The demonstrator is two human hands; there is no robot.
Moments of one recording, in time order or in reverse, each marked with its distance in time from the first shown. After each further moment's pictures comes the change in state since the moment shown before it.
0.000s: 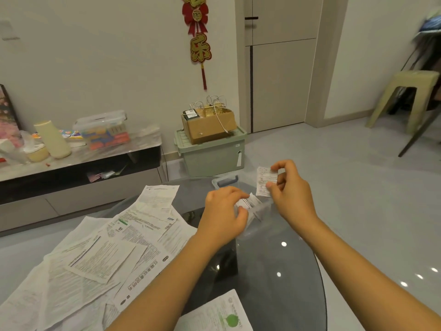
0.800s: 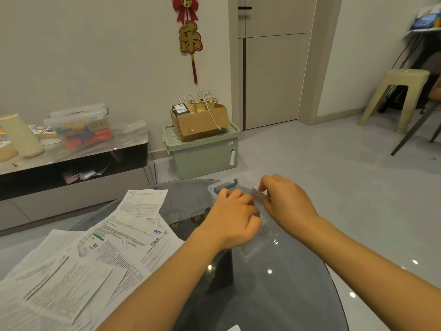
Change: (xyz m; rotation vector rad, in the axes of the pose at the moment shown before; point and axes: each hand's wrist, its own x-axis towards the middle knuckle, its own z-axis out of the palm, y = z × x) left_hand 0.051 -0.033 0.030 0.306 -0.288 0.294; right_hand 0.038 0.022 0.032 -0.595 -0.256 -0.221
